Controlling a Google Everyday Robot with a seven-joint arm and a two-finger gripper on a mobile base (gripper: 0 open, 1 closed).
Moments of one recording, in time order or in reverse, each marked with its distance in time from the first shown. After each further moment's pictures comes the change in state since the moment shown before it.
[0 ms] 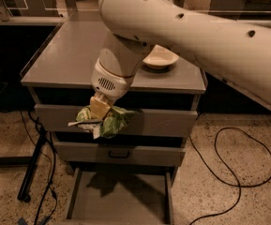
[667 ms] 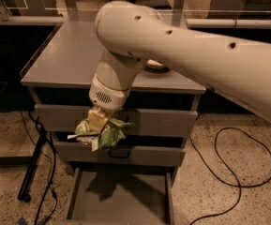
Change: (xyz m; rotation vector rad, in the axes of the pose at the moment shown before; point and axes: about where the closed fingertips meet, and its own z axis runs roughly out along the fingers) arm 0.007 0.008 0.034 -0.053 0.030 0.012
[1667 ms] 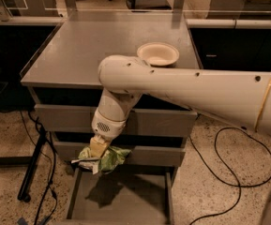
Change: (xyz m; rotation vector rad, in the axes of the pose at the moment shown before) arm 0.029 -0.006 0.109 -0.132 0.050 0.079
